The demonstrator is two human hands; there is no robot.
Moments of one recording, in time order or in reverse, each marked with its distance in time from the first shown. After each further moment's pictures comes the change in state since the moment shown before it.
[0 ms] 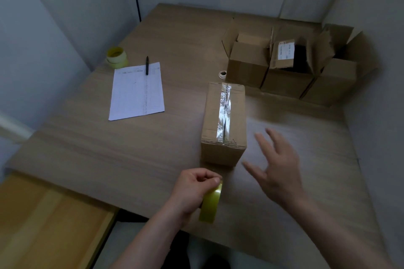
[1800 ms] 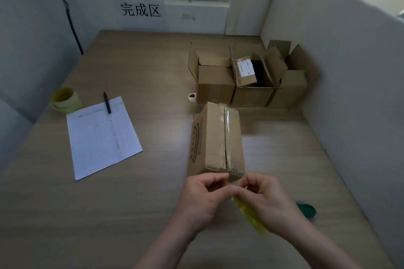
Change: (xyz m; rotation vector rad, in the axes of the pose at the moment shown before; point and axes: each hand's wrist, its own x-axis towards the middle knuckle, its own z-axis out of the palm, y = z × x) left_hand 0.037 0.073 -0.028 -0.001 -0.322 0.280; right_hand 0.022 -0.113 -0.041 0.644 -0.218 0.635
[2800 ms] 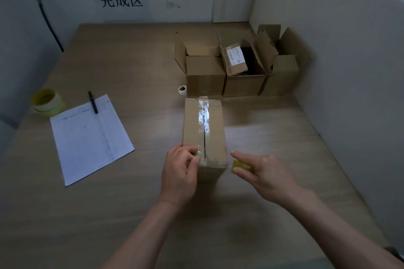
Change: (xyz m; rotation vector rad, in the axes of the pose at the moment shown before) left_hand 0.067 -0.046 -0.042 0.644 0.234 0.565; right_hand 0.049 0.048 -0.022 -0.641 0.061 -0.233
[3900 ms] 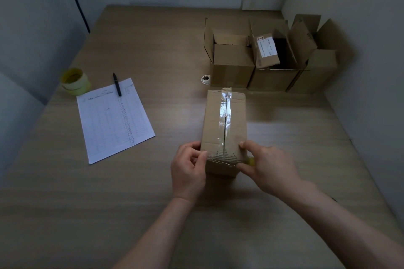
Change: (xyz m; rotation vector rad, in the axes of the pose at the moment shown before) left_hand -0.015 -0.027 -0.006 -0.116 0.228 -0.230; right_hand 0.032 -0.058 0.007 -0.295 -0.097 0.044
